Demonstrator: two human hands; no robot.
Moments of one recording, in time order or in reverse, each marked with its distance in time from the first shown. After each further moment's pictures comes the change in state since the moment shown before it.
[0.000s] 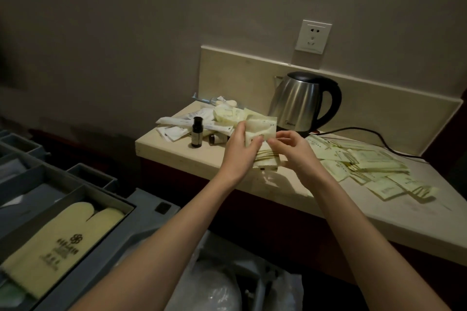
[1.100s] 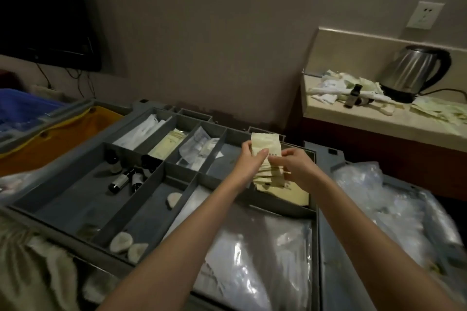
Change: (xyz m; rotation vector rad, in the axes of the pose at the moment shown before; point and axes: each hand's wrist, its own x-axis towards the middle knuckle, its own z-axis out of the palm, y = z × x) left_hand -0.177 -0.094 -0.492 -0.145 -0.224 -0.464; right_hand -0.208 -0.077 0.494 -0.007 -0.068 0.344
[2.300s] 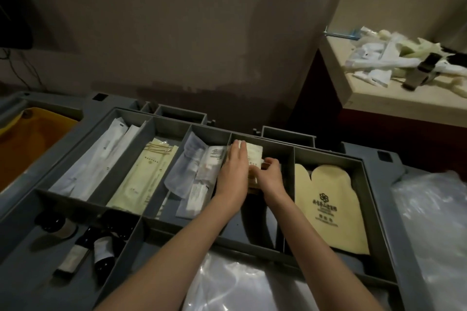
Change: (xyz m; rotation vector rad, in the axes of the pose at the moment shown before) left_hand 0.171 -0.088 -0.062 1.109 0.081 0.189; right_hand 0.201 0.070 0.112 0.105 0.318 0.237
